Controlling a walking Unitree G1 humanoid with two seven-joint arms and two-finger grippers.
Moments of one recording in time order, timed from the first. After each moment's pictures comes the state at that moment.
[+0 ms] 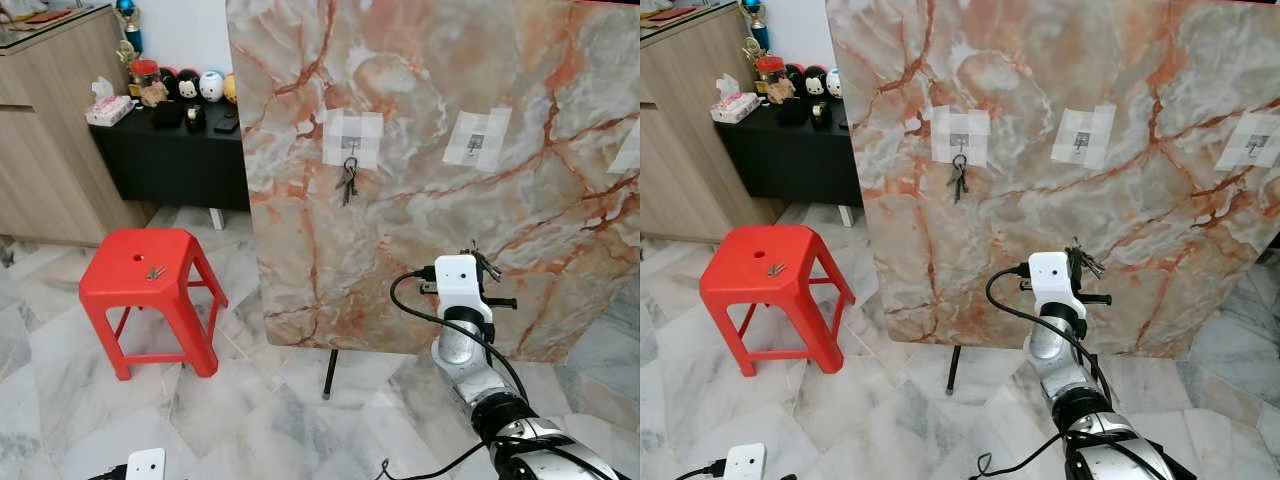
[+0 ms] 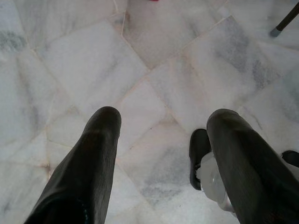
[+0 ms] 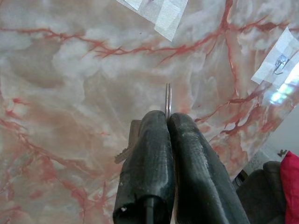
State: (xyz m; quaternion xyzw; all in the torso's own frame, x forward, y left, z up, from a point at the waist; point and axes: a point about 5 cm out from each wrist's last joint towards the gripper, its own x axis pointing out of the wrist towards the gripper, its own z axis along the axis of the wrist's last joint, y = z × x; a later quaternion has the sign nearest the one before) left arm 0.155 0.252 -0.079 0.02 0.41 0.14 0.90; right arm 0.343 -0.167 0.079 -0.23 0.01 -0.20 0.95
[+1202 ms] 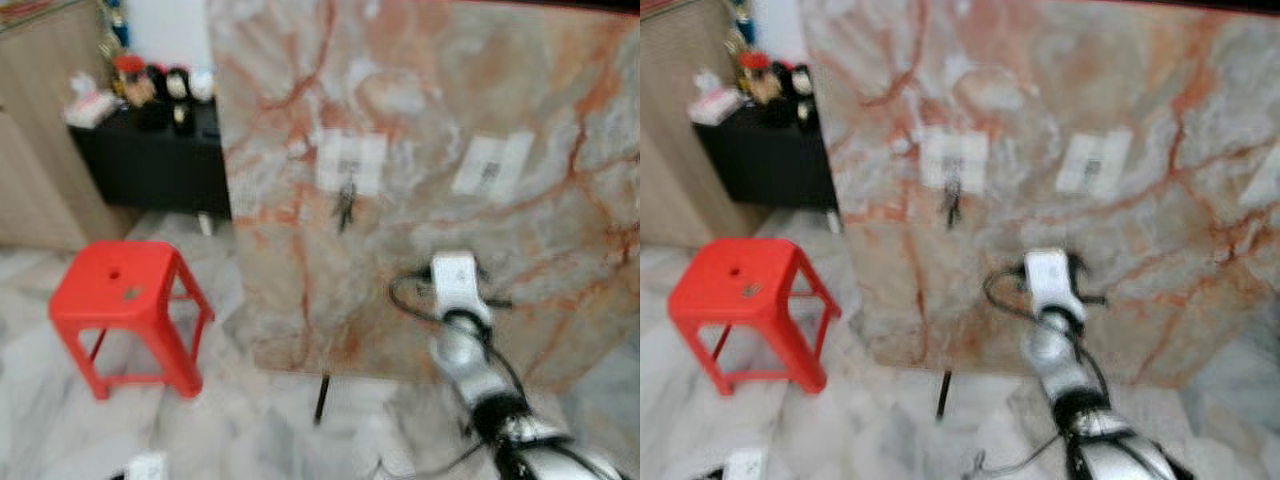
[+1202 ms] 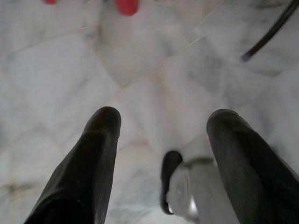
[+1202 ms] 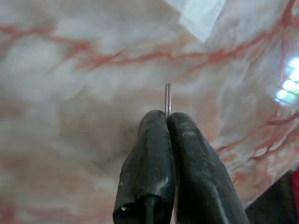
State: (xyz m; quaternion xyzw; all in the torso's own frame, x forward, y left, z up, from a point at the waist) left arm 0.153 0.235 -0.085 0.00 0.42 0.12 0.90; right arm 0.336 -0.184 0.068 -0.22 0.04 -0.21 0.95
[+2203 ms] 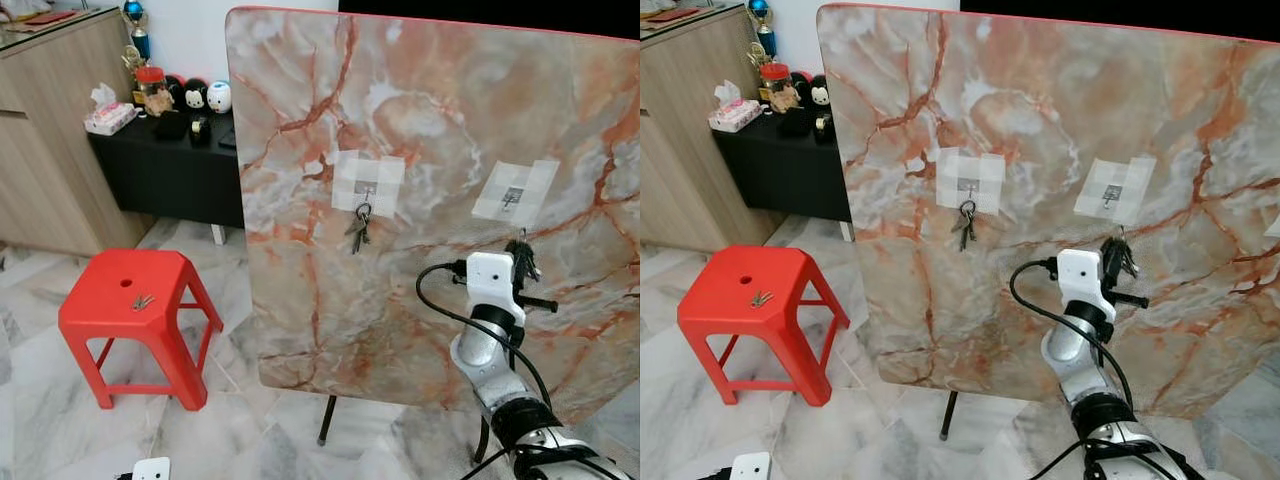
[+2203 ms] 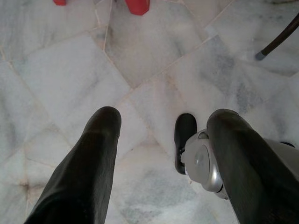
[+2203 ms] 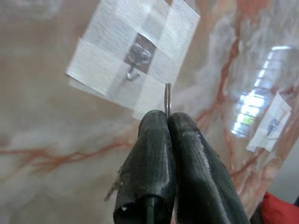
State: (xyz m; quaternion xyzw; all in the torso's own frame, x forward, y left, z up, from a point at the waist) left arm 0.147 0.245 -0.085 0.02 0.43 0.12 0.89; right arm 0.337 -0.193 0.100 -0.25 -0.08 -0.30 0.92
